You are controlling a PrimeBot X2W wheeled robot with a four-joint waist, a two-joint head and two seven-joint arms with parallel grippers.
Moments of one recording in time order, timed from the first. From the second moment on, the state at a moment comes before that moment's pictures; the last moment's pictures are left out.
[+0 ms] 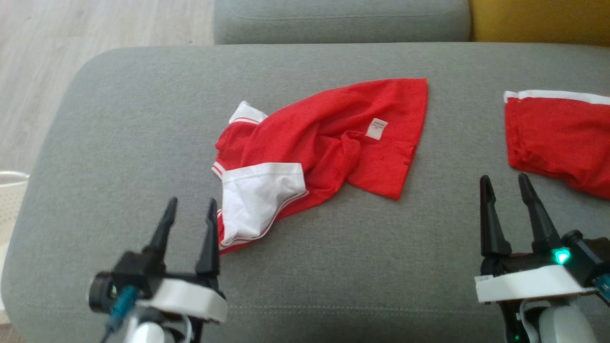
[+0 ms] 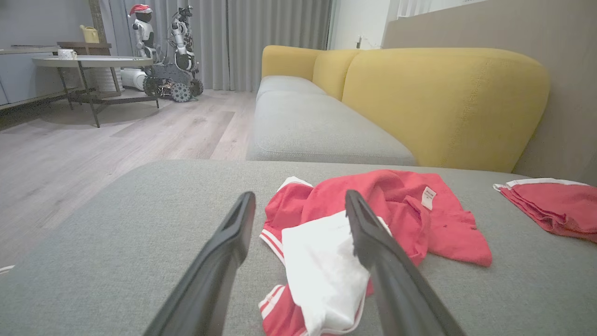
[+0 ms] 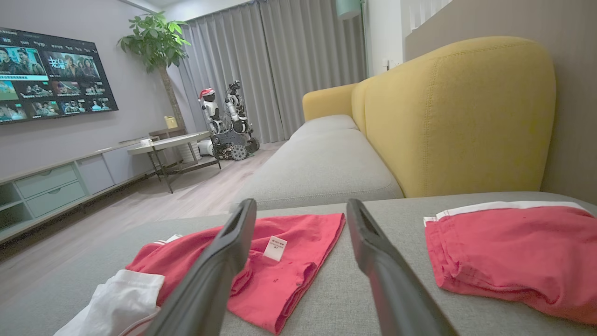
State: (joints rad) left arm -0.01 0.17 -0.33 0.06 -0.28 0.13 -0.25; right arm 0.01 -0.05 0.09 0.06 0.14 0.12 -0.15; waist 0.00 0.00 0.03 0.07
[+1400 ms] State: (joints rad) left arm -0.06 0.05 -0.32 0.06 -0.20 -0.01 -0.25; right arm -0.58 -0.11 -0.13 0.84 -0.09 0.12 -0.09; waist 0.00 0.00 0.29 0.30
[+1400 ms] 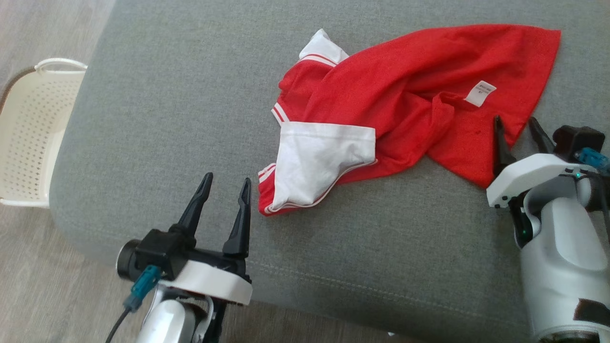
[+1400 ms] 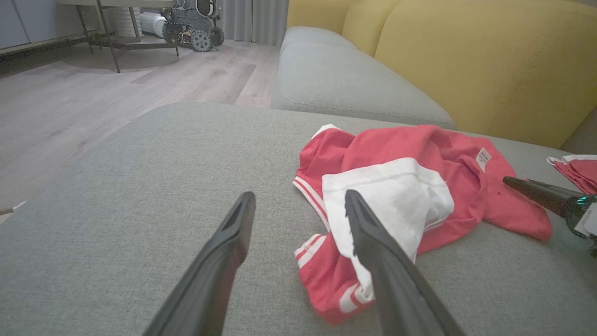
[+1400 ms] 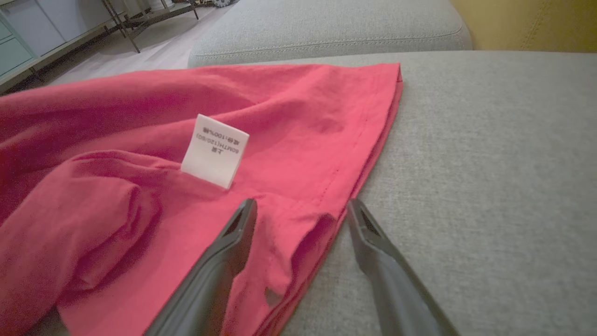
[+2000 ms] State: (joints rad) left arm -0.07 0.05 -0.33 0.09 -0.20 0.00 -0.25; right arm -0.61 -0.11 -0.07 0.95 -0.09 0.12 -0.18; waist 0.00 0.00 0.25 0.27
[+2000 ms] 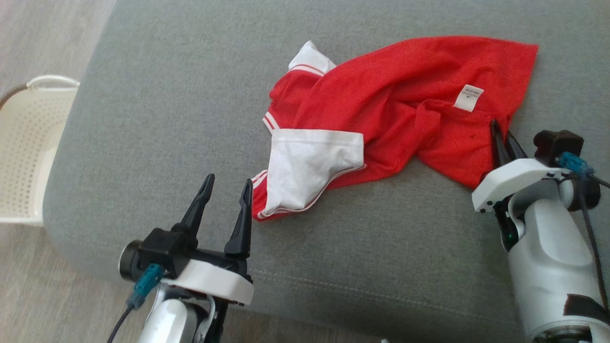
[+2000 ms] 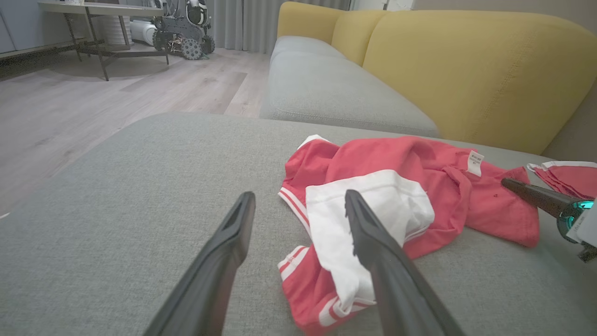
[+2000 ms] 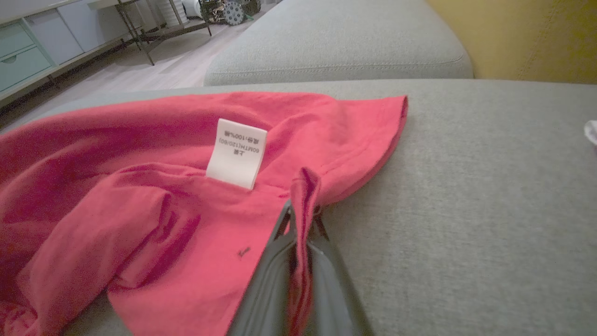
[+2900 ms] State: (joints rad) left arm -0.01 0.05 -0.34 0.11 -0.20 0.00 -0.25; right arm -0.34 -0.06 -0.21 0.70 -0.19 0.12 -0.18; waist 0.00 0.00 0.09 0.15
